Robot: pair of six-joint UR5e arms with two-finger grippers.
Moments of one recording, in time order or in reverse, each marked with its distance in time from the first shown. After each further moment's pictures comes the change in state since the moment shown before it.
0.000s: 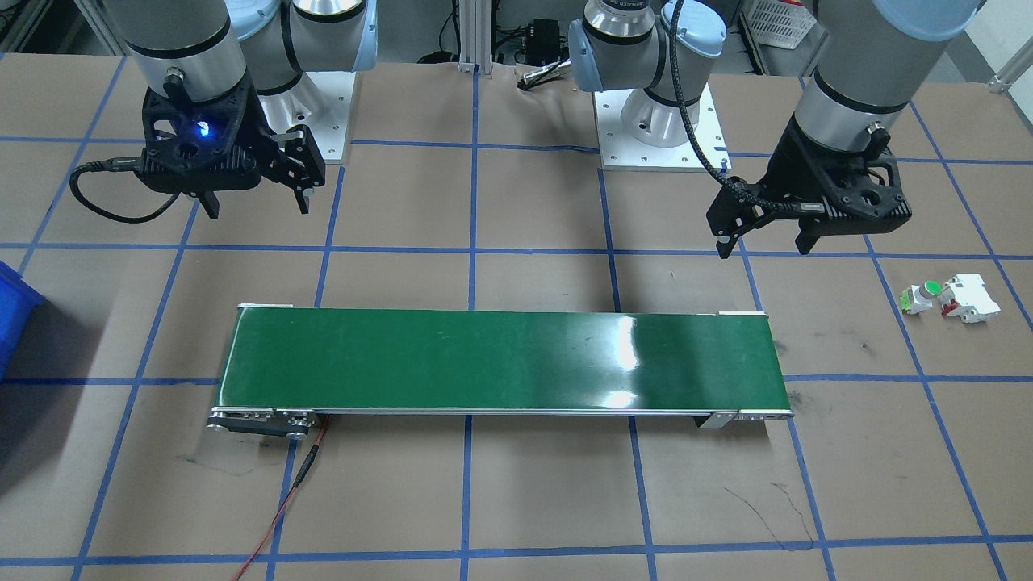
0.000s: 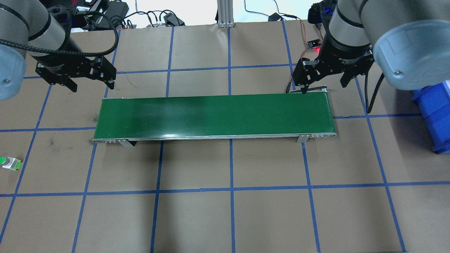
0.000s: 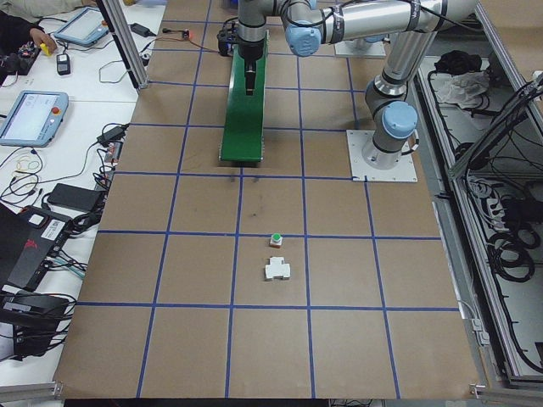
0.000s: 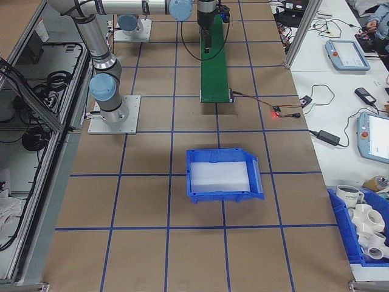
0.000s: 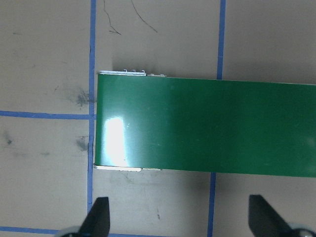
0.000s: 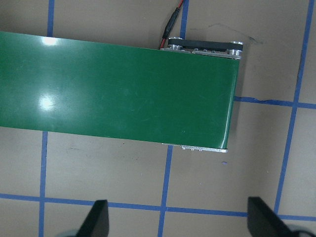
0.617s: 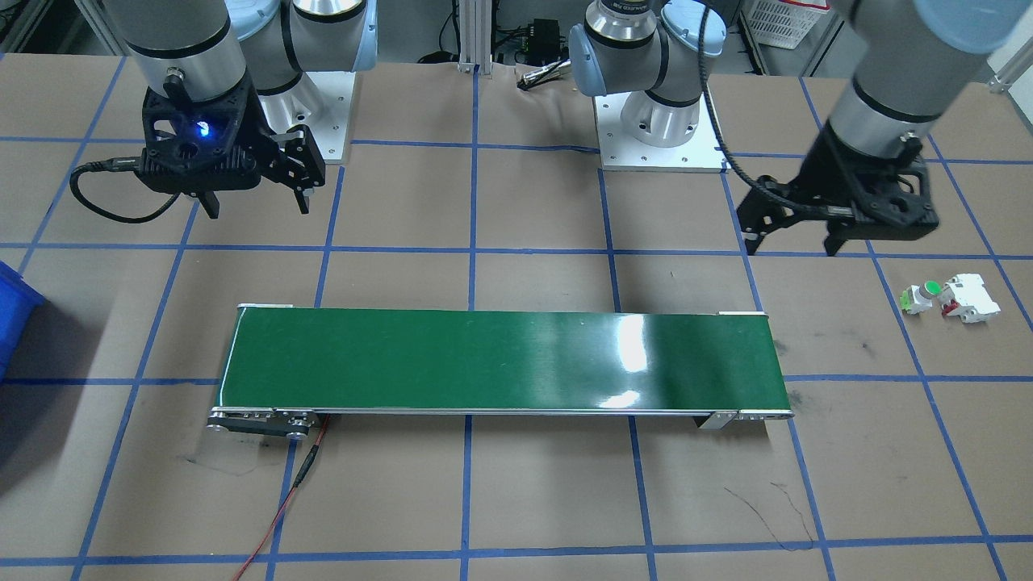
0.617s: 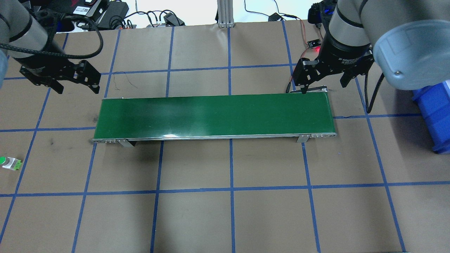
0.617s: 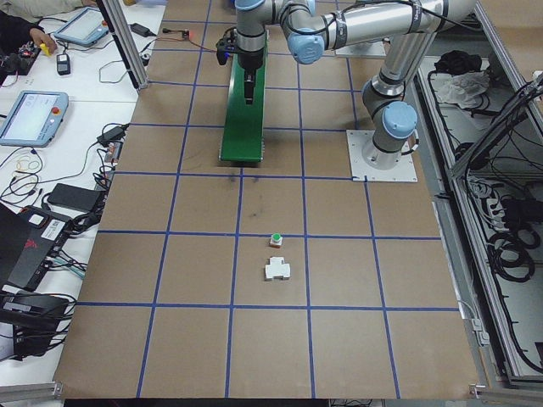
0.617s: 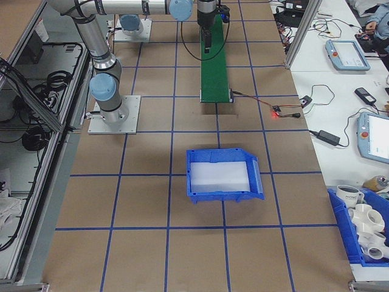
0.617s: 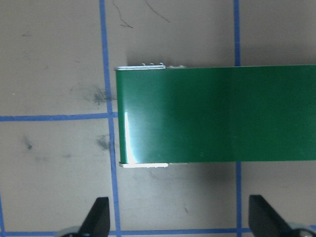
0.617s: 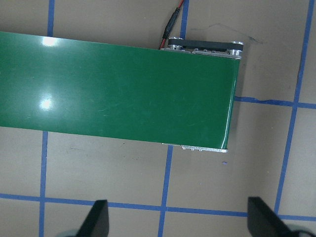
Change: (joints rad) left arm 0.081 -0.004 0.000 -0.026 0.000 0.159; right arm 0.000 0.000 0.000 0.000 0.001 0.000
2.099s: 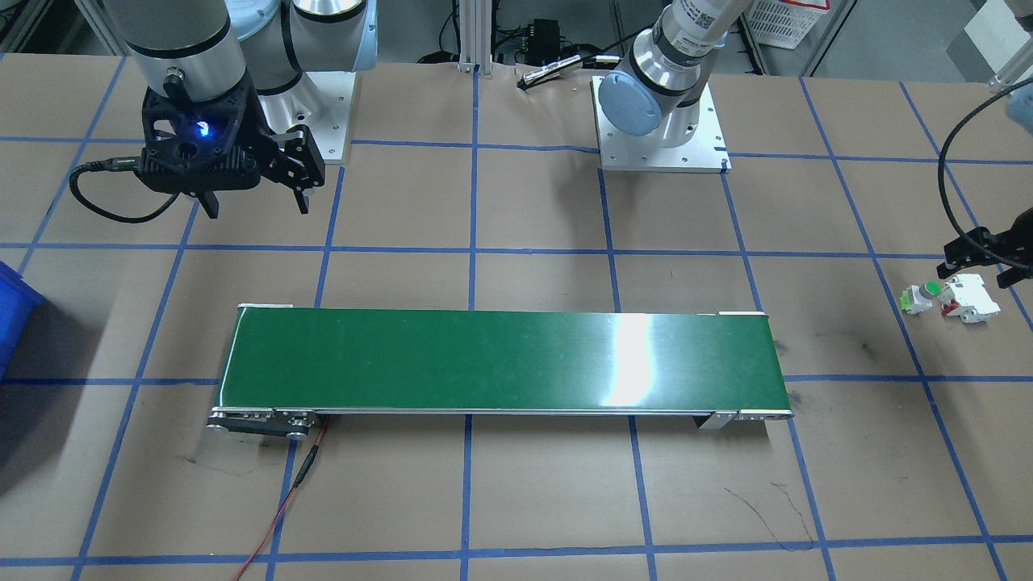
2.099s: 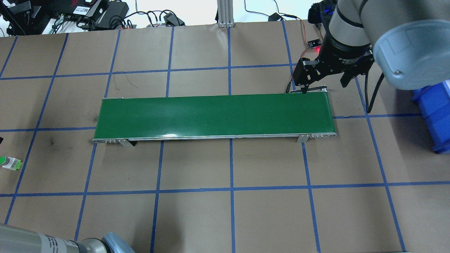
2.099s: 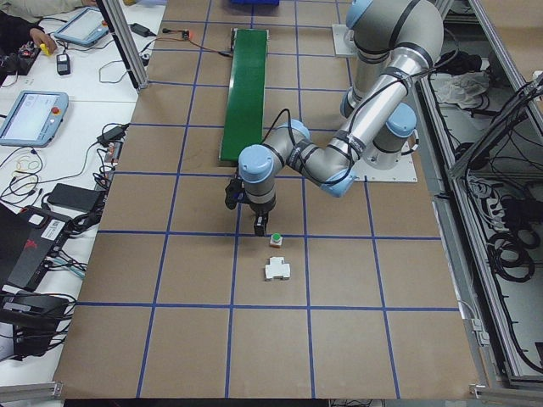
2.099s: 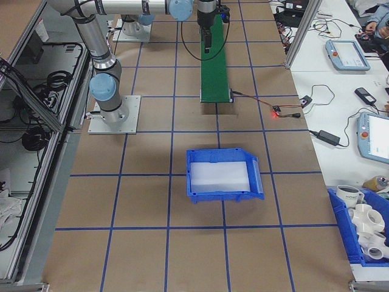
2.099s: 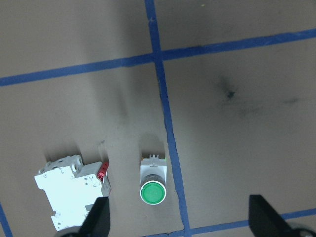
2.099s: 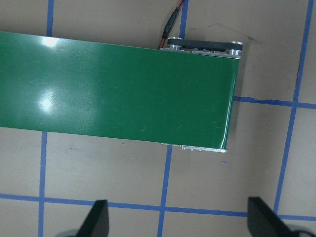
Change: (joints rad) left arm 0.642 -0.313 -0.011 0.209 0.028 0.763; right arm 0.000 0.000 0.000 0.000 -0.002 0.000
